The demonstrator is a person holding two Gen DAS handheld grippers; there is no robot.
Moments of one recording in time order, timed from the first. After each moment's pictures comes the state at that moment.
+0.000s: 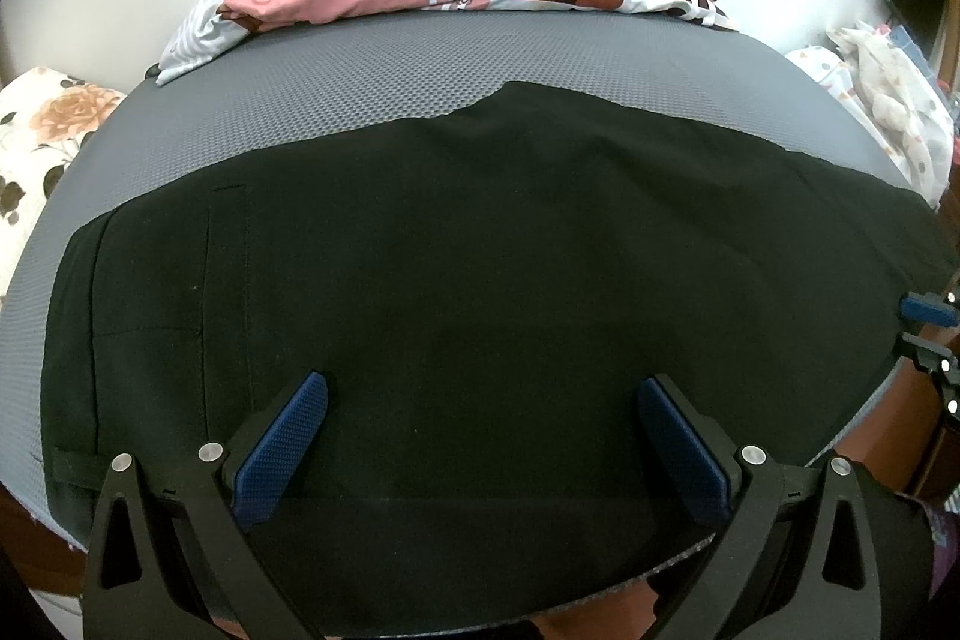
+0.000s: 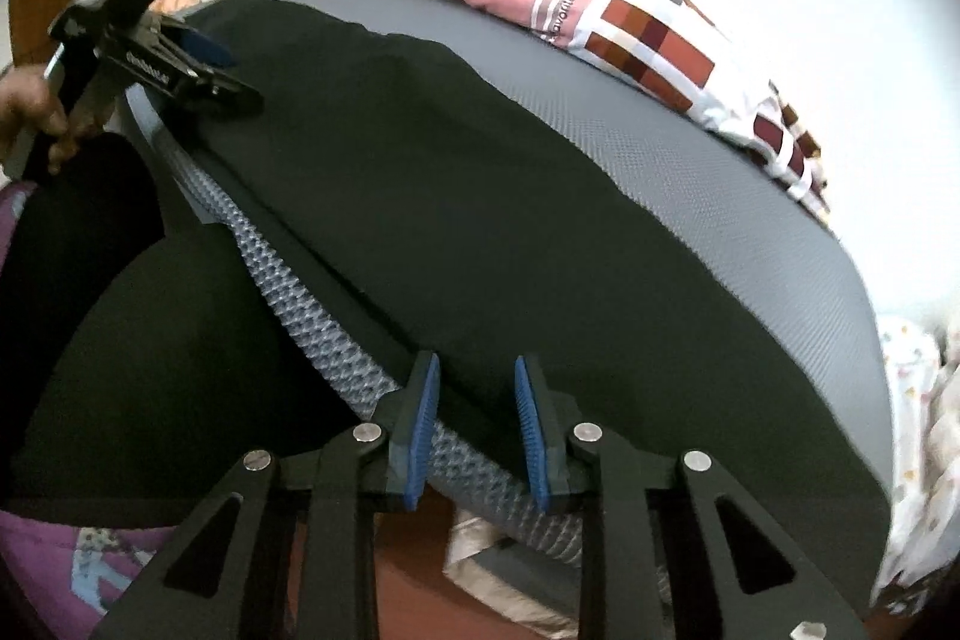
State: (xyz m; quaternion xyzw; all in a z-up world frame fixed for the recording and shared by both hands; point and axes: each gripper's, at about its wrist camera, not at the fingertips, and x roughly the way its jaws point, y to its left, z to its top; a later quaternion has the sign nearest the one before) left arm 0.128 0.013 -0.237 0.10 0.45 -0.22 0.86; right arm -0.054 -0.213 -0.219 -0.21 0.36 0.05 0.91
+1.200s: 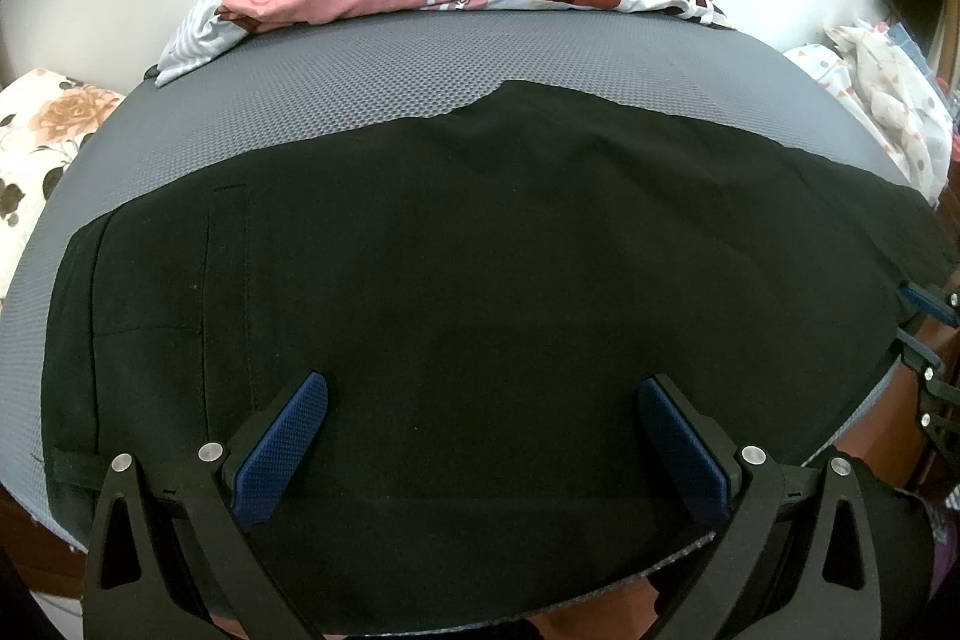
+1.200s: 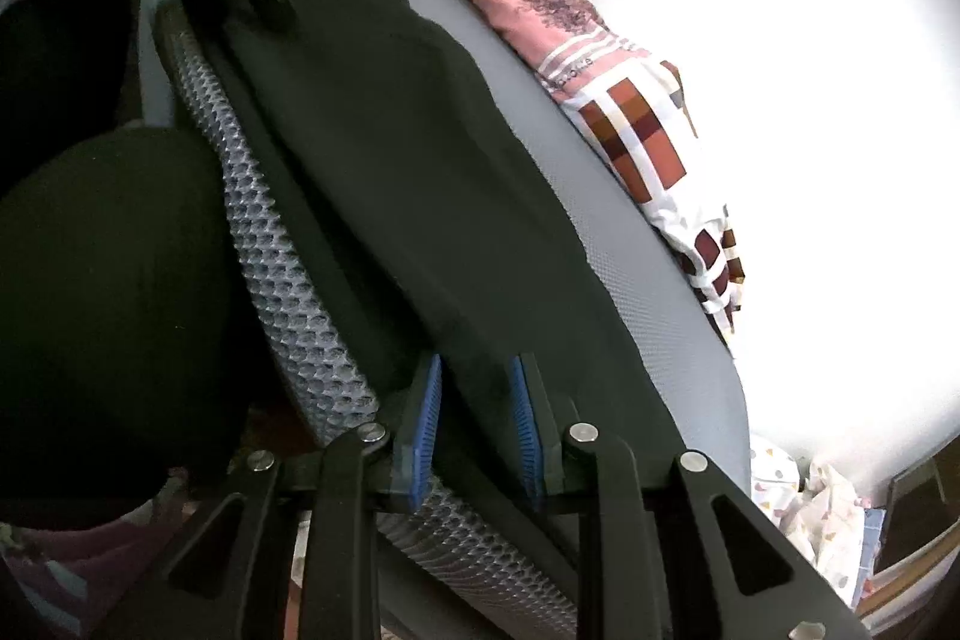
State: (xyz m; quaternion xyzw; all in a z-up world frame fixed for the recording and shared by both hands) left arm 0.128 0.011 -0.237 0.10 0.45 -0.21 0.86; right arm -0.063 -0.168 -0.243 -0.39 0.30 -0.02 0.87
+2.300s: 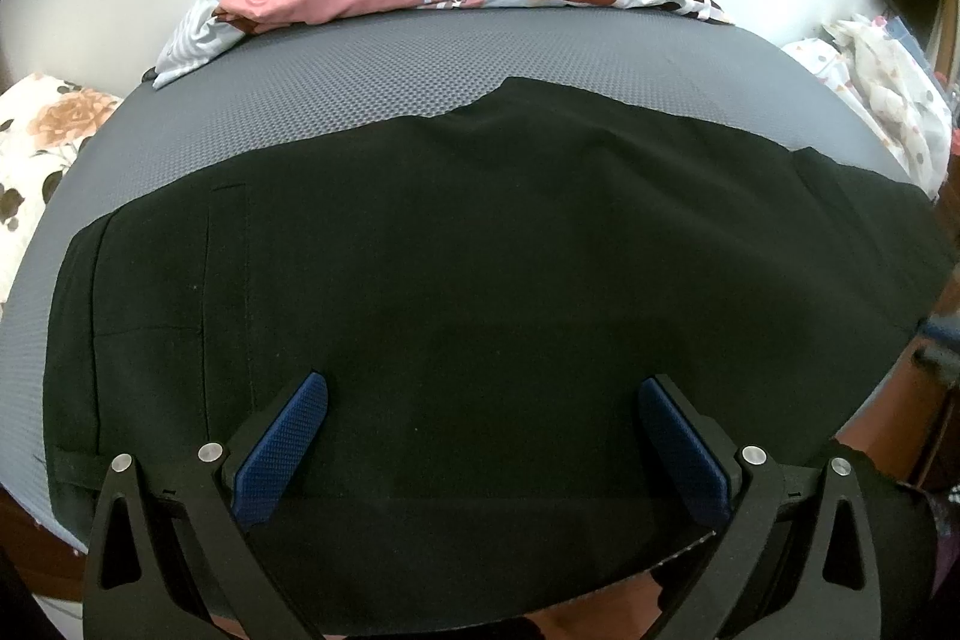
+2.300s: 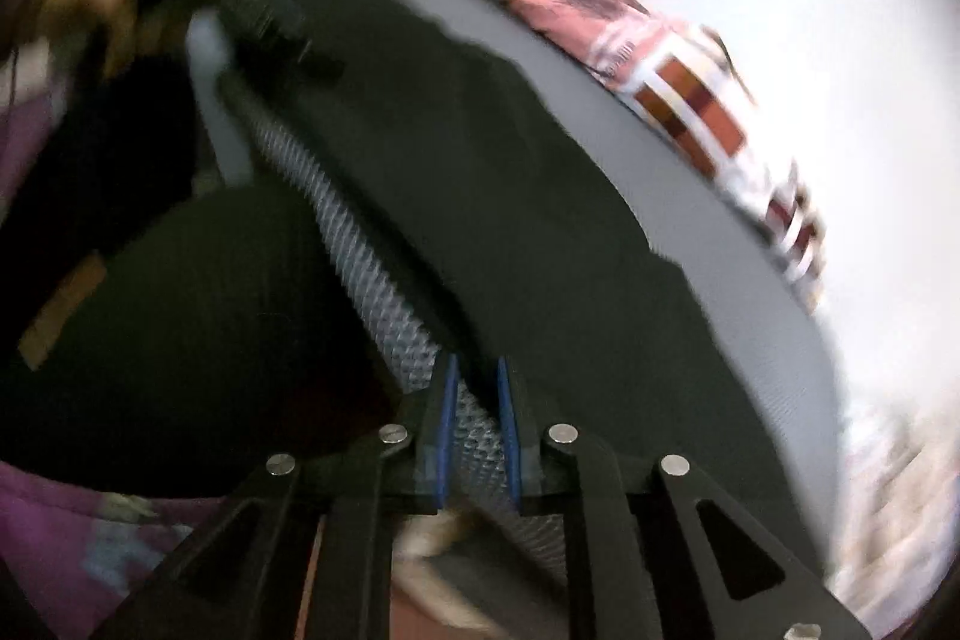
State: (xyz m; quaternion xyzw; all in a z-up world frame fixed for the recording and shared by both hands) left arm 0.128 0.009 -0.237 0.10 0.45 -0.21 0.86; right arm -0.075 -0.189 -0.214 -0.25 0.34 0.08 0.90
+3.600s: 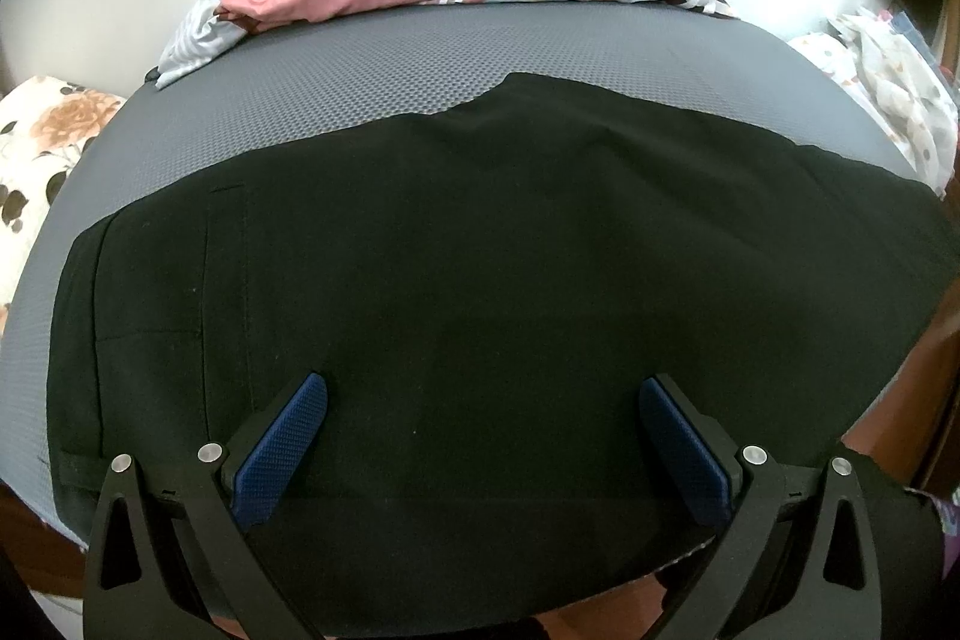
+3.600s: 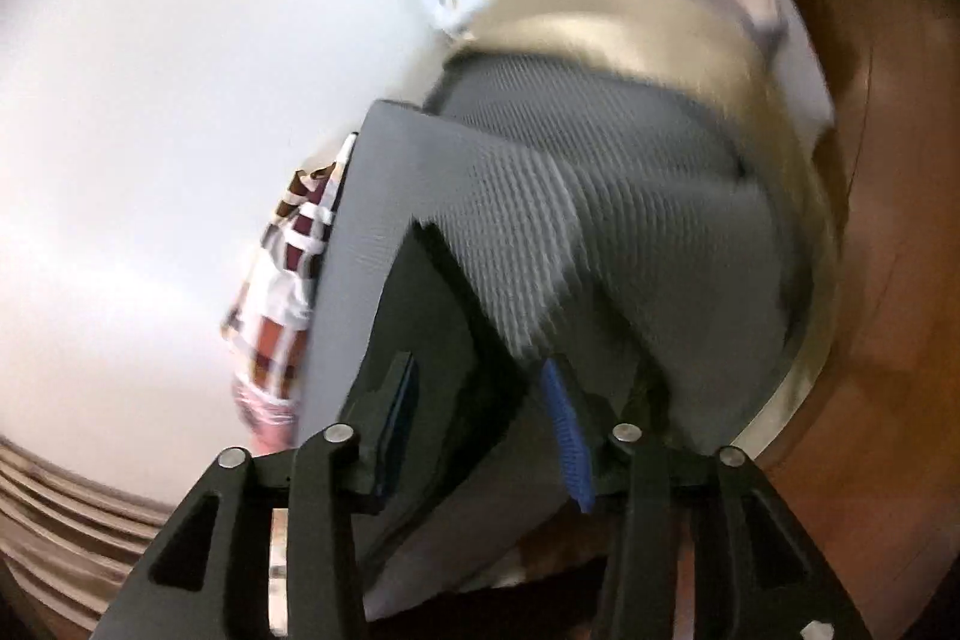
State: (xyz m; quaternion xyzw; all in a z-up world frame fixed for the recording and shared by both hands) left arm 0.128 0.012 -0.236 0.10 0.45 -0.22 0.86; right arm -0.252 -0.627 -0.285 0.61 0.17 -0.12 0.76
